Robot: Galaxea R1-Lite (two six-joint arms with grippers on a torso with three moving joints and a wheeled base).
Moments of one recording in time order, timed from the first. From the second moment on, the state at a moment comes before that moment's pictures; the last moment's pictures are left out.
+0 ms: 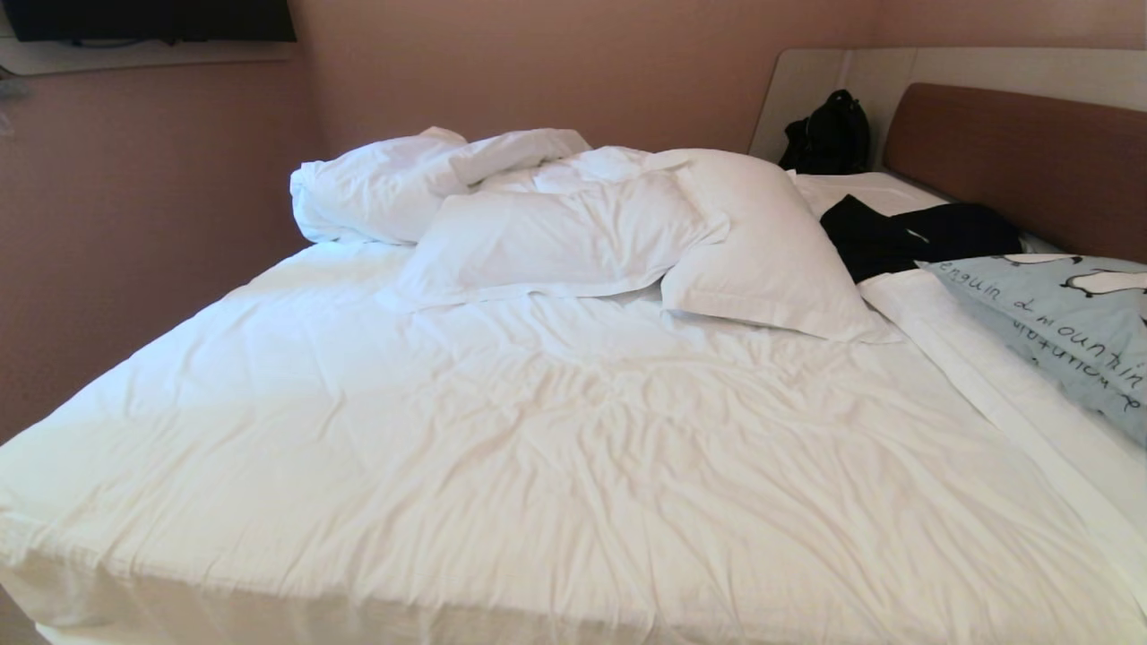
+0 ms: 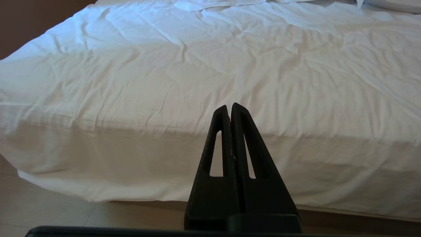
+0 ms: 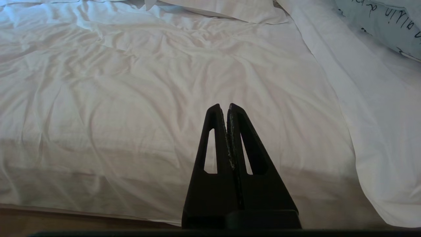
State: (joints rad) left arm 0.00 0.00 0.00 0.00 0.00 0.00; right arm -0.02 0.00 0.00 -0.01 0.01 -0.03
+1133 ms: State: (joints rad) left arm 0.00 0.00 0.00 0.00 0.00 0.00; right arm -0.02 0.11 -0.25 0.14 0.03 -0.04
